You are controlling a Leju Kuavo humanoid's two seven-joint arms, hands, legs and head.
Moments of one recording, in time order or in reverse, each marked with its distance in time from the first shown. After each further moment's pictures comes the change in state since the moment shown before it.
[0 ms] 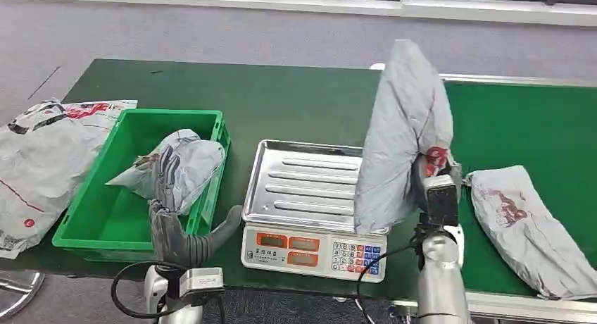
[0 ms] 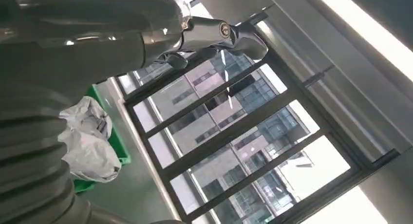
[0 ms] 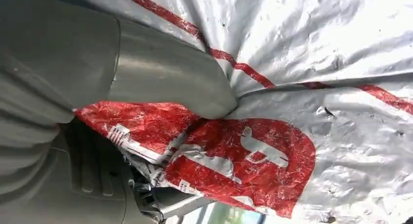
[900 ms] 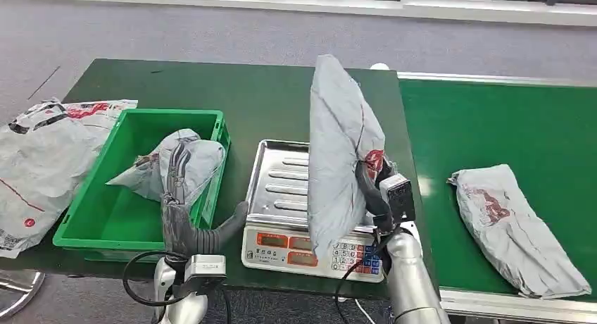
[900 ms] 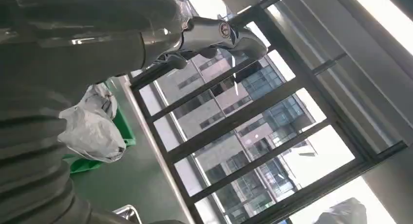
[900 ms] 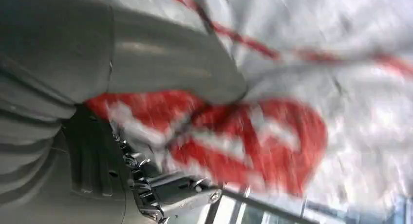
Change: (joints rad) left arm -0.051 0.000 0.000 0.084 0.068 -0.019 -0.007; right arm -0.024 0.012 0.182 0.156 -0.145 0.104 0.004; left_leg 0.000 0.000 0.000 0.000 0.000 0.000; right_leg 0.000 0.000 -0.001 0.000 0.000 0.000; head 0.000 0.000
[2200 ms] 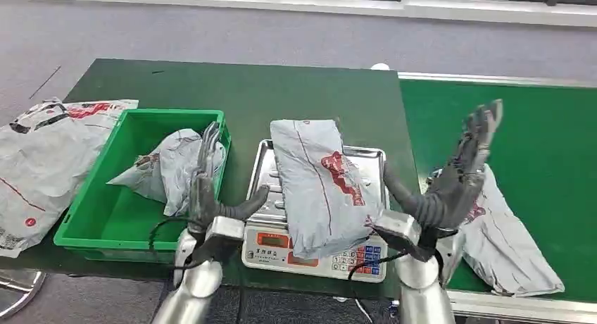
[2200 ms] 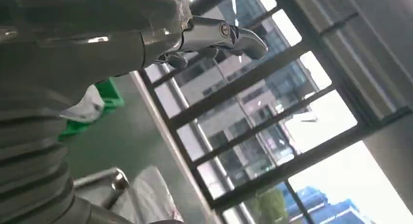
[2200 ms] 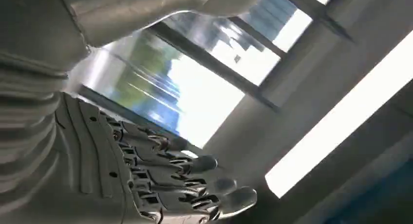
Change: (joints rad) left arm -0.244 -0.024 -0.009 0.260 0.047 -0.098 0.047; right arm 0.204 0.050 0.147 -0.733 0.474 -0.677 -0.037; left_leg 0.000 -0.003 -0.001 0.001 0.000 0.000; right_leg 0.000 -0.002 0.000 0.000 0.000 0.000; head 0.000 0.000
